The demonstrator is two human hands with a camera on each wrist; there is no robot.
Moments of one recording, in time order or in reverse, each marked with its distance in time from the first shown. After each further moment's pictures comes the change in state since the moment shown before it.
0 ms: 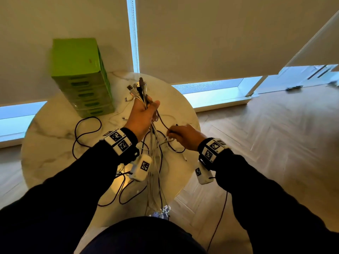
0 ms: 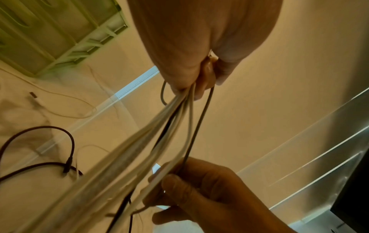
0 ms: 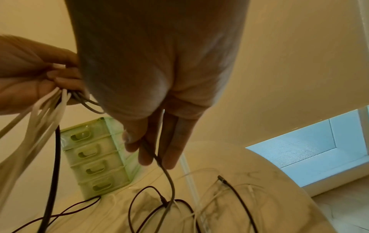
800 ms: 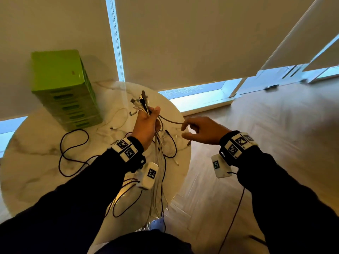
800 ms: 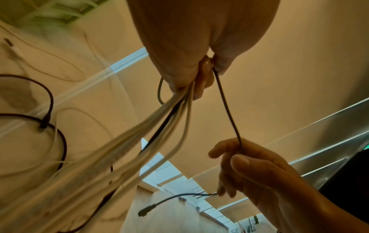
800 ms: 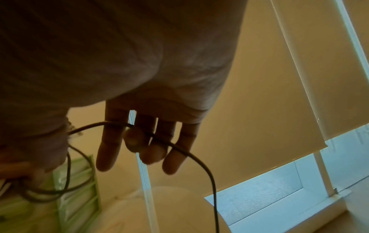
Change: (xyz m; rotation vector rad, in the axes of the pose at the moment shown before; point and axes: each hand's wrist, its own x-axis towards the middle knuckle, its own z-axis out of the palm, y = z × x) left_hand 0.003 -0.016 0.040 -0.155 -0.042 -0.152; right_hand -0.051 0.006 -0.088 -0.055 0.070 0.138
